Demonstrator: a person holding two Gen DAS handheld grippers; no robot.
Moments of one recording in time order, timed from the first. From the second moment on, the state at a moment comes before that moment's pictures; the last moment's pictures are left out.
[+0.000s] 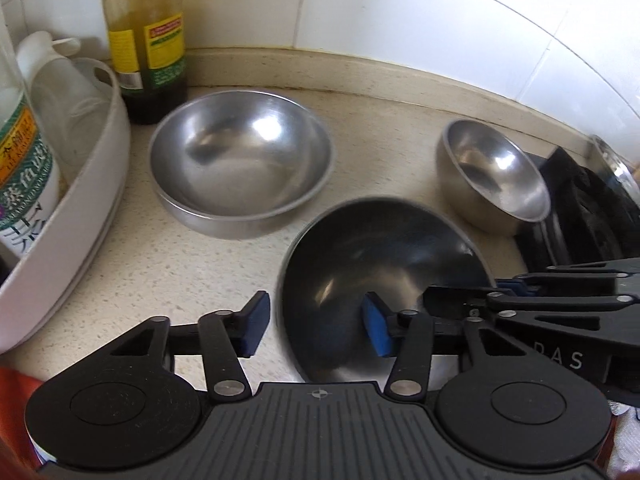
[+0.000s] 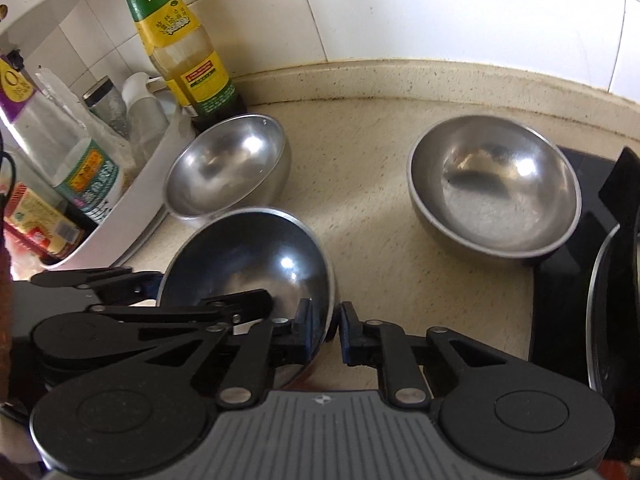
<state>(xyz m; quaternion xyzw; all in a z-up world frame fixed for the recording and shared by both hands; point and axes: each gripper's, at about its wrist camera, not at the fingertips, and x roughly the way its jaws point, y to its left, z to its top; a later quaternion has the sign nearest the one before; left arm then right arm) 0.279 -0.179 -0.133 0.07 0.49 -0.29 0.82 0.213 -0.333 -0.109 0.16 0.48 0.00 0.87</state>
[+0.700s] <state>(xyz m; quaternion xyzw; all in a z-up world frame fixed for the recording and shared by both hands) 0.258 -0.174 -0.124 0.09 0.49 -0.30 0.81 0.195 -0.331 -0.103 0.19 0.49 0.01 0.85</state>
